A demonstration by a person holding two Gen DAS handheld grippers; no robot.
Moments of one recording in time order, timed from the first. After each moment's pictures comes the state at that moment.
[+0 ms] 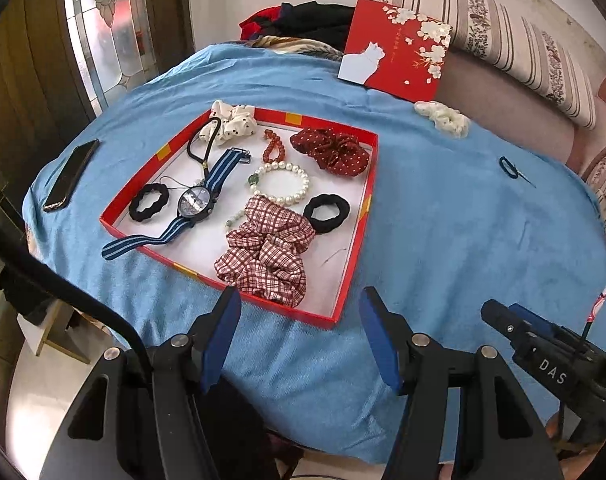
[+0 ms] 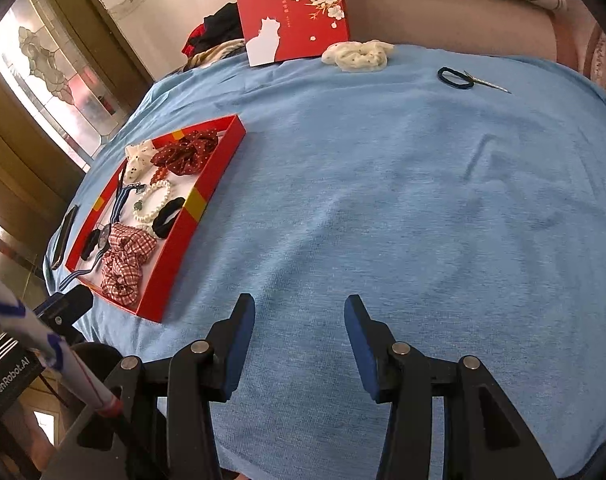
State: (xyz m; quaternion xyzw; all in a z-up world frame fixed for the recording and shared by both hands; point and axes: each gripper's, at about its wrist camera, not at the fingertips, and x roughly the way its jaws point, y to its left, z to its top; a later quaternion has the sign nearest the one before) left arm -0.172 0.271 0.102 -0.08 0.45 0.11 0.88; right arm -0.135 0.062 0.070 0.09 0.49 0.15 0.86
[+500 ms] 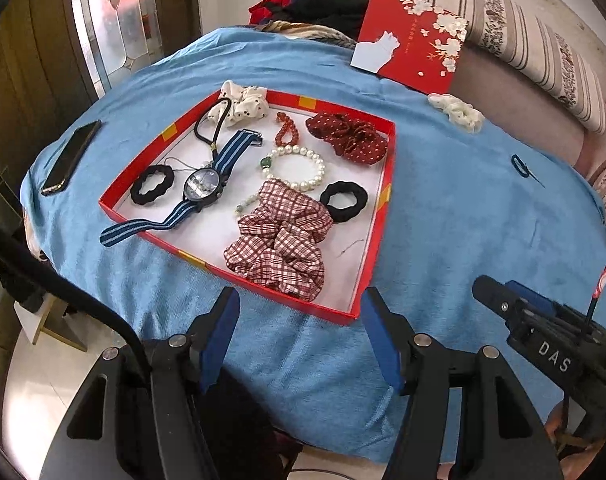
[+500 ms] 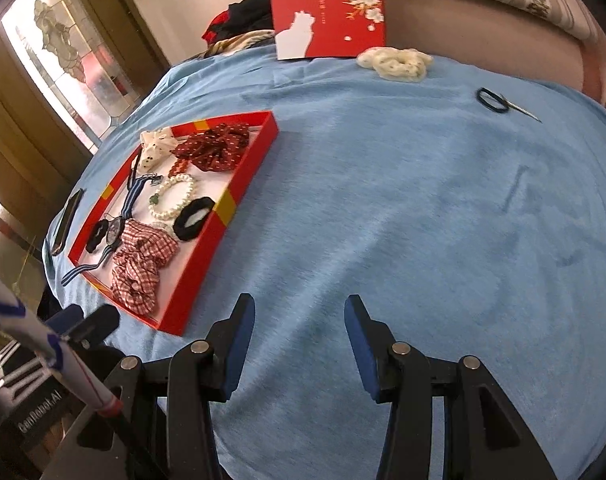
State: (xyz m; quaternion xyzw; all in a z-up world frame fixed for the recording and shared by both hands) left arm -0.166 0.288 0.087 -0.11 0.47 0.11 0.87; right arm -0.119 0.104 0.079 0.05 0.49 0.17 0.85
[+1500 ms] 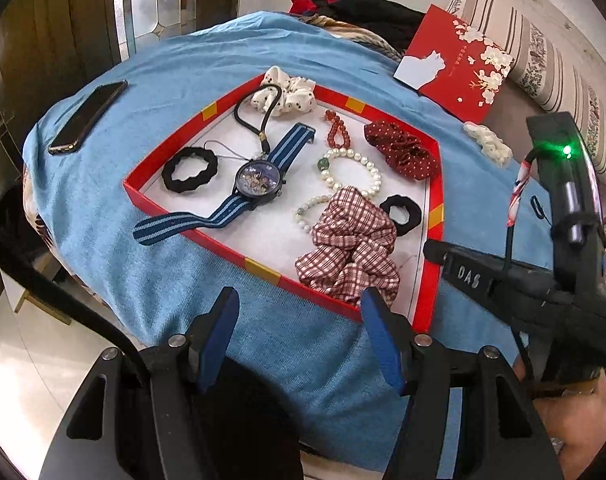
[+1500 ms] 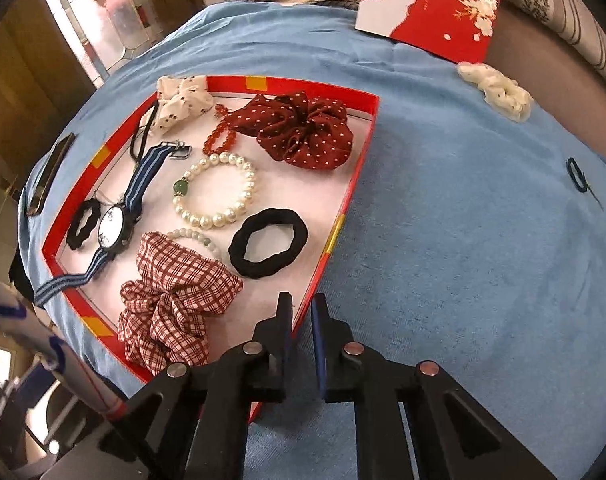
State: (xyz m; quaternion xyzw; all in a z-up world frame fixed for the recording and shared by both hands) left arm -0.172 0.340 0.076 -0.18 0.46 0.14 0.86; right arm -0.057 0.223 0.061 -0.06 0.53 0.20 0.82
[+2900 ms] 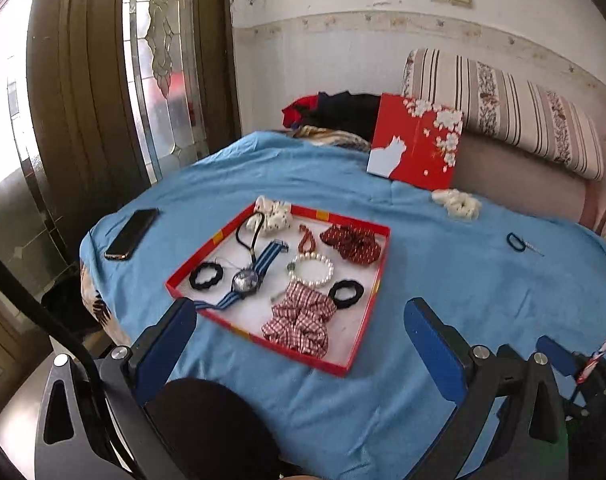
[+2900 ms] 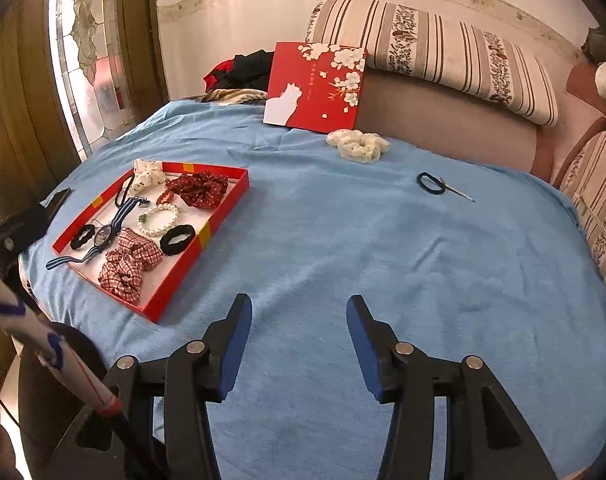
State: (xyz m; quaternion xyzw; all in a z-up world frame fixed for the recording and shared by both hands) left arm -0.212 0.236 0.163 -0.05 0.31 0.20 0.93; right arm -0.173 0.072 0.126 -0.04 0.38 0.12 0.92
